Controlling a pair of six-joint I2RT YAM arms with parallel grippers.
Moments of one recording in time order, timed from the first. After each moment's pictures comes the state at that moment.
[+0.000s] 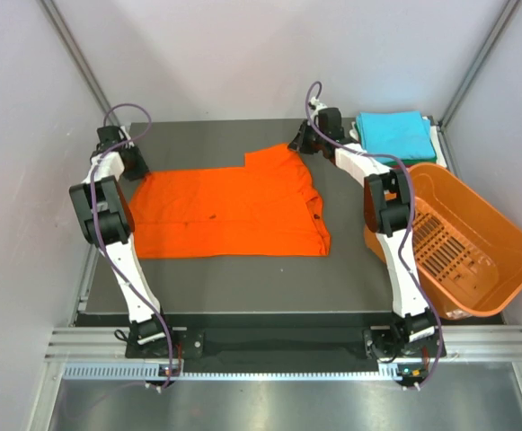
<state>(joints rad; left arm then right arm) 0.32 2.30 1.84 -0.44 0.19 -0.18 0.30 2.52 2.09 -0.09 -0.37 0.43</state>
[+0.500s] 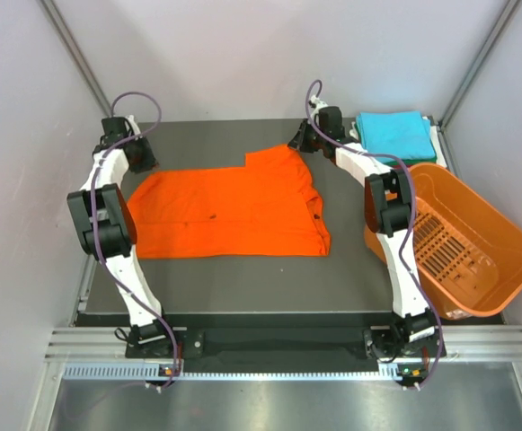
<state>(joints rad) 0.26 2.08 1.70 -0.45 0.23 -0.16 0.30 2.50 2.08 -0.07 -0.37 0.42</state>
